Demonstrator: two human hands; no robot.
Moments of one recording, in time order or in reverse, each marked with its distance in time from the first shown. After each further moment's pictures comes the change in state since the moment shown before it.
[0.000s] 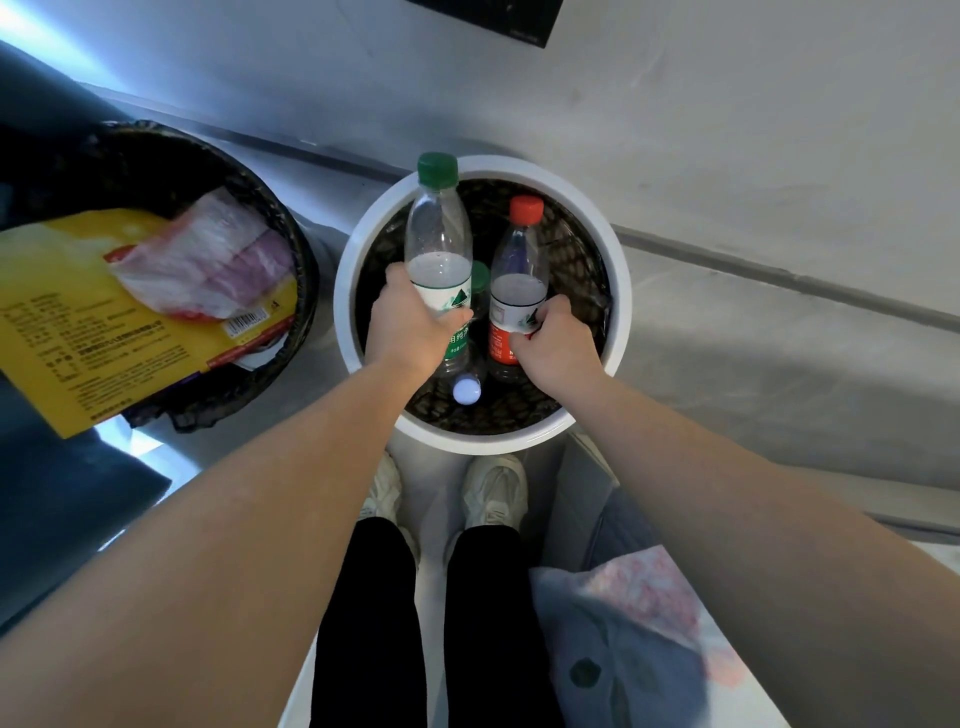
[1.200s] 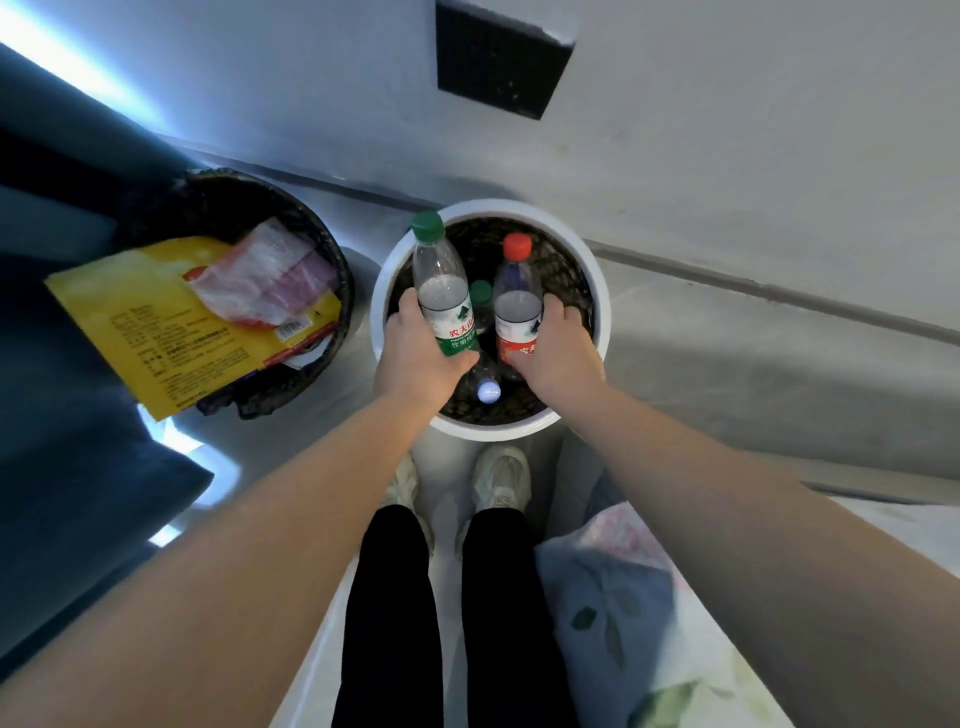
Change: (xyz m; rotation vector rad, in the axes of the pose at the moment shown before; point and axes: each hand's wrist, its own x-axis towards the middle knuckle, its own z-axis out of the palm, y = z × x) left_hand -0.065 0.017 -0.045 0.151 -0.073 0.010; right_hand -0.049 -0.025 -0.014 -0.285 0.091 -0.064
